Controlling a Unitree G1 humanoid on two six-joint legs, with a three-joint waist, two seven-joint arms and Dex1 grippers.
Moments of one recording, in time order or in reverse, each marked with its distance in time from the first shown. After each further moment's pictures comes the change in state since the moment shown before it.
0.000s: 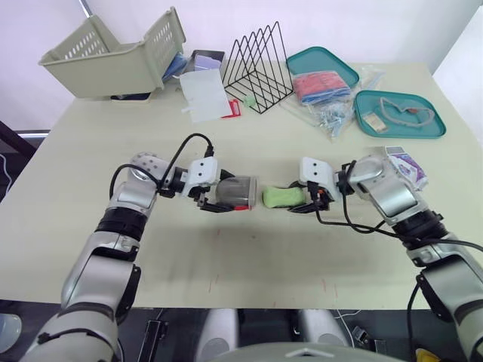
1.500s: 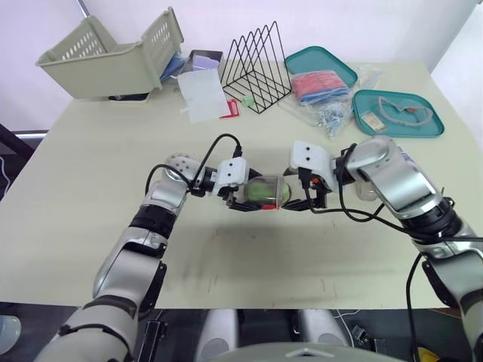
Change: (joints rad) left arm -0.043 -0.143 -0.042 0.017 0.039 -0.024 0.068; right arm -0.074 -0.066 0.022 -0.307 0.060 0.347 -0.038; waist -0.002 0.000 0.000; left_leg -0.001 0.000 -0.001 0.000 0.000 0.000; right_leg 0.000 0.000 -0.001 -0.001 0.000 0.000
